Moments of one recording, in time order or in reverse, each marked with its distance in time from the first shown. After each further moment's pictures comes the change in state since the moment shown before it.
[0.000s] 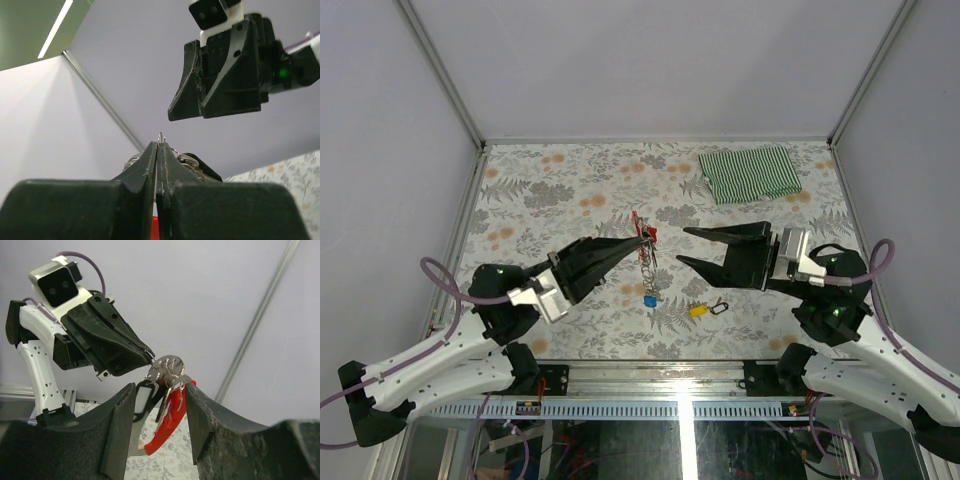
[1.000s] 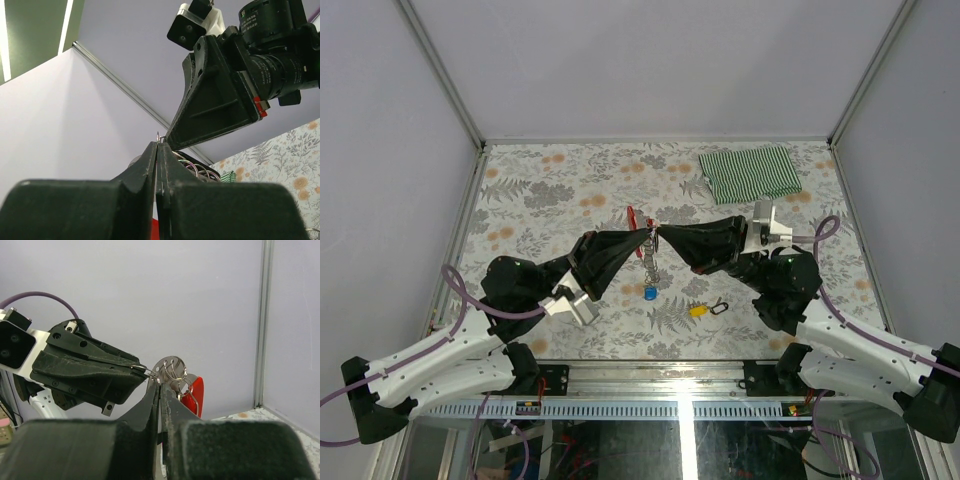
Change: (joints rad) left arm 0.002 0.029 0.003 -0.077 -0.024 0.237; right arm -0.001 0.203 -0.162 0.483 0.151 0.335
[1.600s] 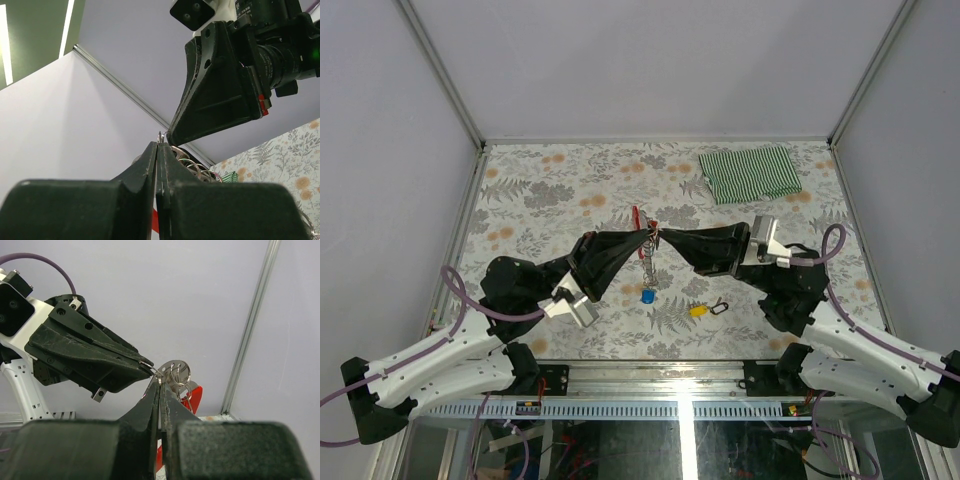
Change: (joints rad) left arm 0.000 -0.003 0.000 -0.002 -0.005 0.017; right arm -0.001 -0.042 0.036 -0.111 -0.088 -0.232
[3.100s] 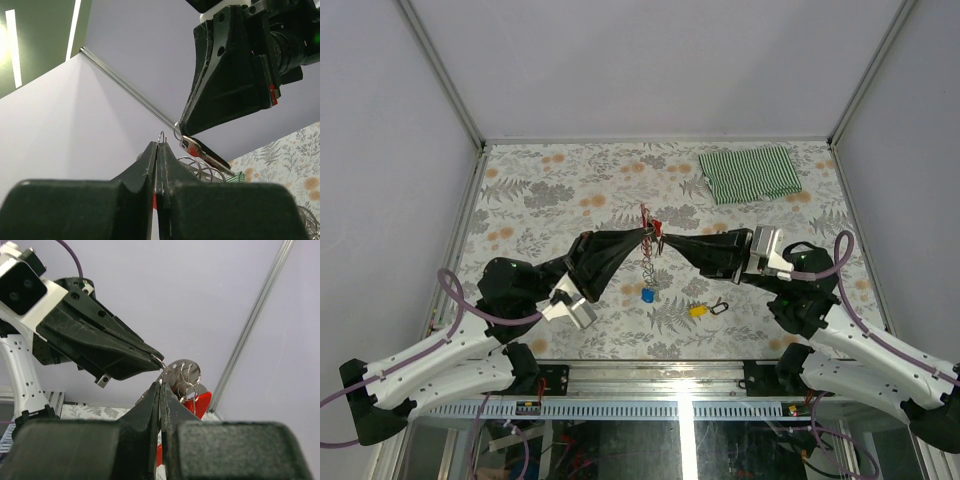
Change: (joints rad) left arm 0.000 -0.013 0.000 -0.005 -0.006 0.023; right arm 0.000 -0.057 0.040 -0.161 -0.066 -0.144
